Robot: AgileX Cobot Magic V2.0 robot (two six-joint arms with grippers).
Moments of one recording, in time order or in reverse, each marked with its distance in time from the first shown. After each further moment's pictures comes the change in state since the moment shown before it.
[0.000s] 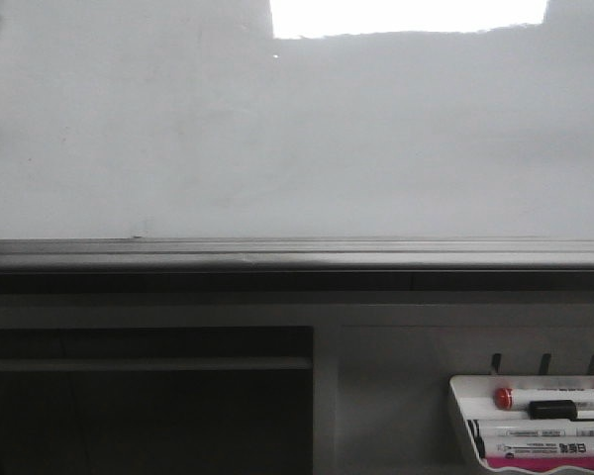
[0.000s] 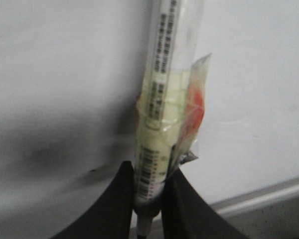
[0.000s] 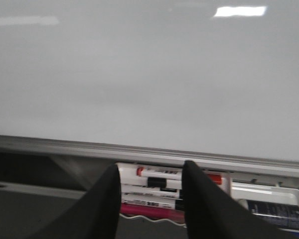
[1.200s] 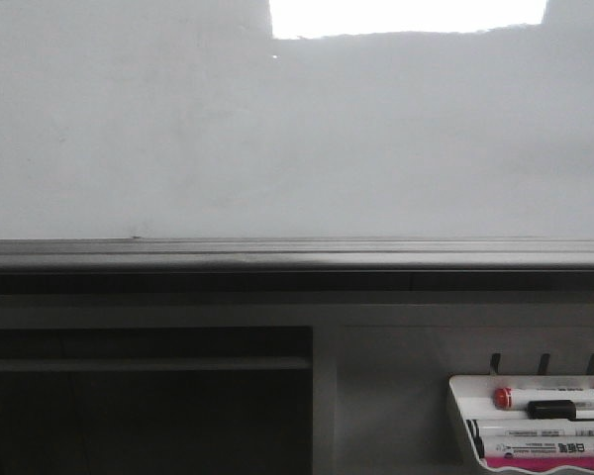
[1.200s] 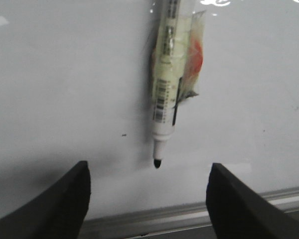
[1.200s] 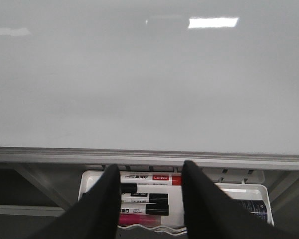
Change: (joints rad) left arm 0.085 -0.155 0.206 -0.032 -0.230 -0.100; right arm 0.000 -0.084 0.057 -0.199 -0.039 0.167
